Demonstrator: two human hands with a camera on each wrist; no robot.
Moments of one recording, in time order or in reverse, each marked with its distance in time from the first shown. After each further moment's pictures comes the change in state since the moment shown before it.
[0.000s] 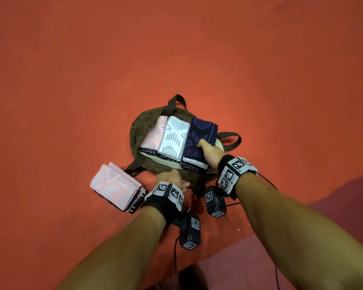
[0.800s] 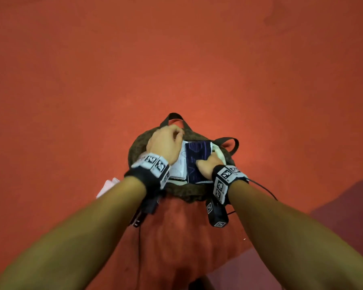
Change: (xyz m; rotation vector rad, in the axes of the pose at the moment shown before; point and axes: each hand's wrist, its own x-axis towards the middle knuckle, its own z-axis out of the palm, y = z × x) left_hand -0.045 0.132 -0.006 1.015 0.145 1.109; right_hand 0.002 0.003 0.003 -0.387 -0.001 -0.004
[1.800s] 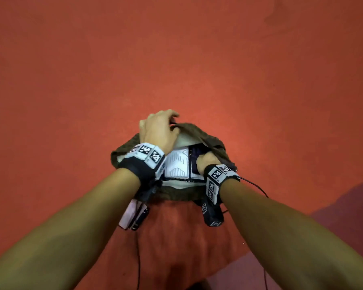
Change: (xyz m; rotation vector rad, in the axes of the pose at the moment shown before) left_hand 0.027 0.010 -0.026 0.113 0.049 0.034; right_hand -0.013 -0.035 -0.011 -0.135 0.000 0.082
